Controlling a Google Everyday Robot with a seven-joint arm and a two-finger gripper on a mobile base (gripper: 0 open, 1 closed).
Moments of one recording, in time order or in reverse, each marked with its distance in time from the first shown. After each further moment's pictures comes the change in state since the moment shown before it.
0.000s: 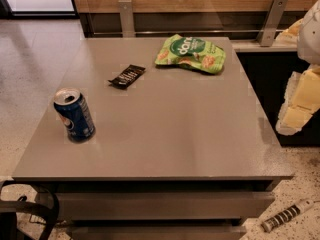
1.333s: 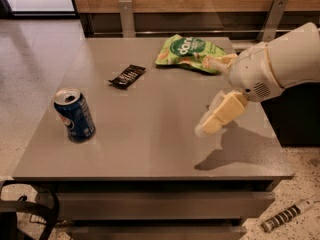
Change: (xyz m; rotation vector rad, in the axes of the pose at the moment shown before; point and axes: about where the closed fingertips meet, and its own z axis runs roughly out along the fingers) arm -0.109 0.008 0.094 -0.108 -0.594 0.051
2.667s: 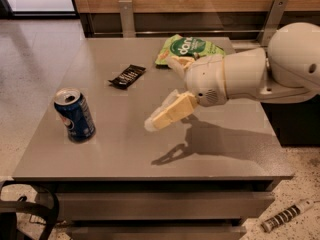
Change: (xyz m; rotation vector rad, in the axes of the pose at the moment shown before) arm -0.074 0.014 0.065 -0.065 -0.361 0.007
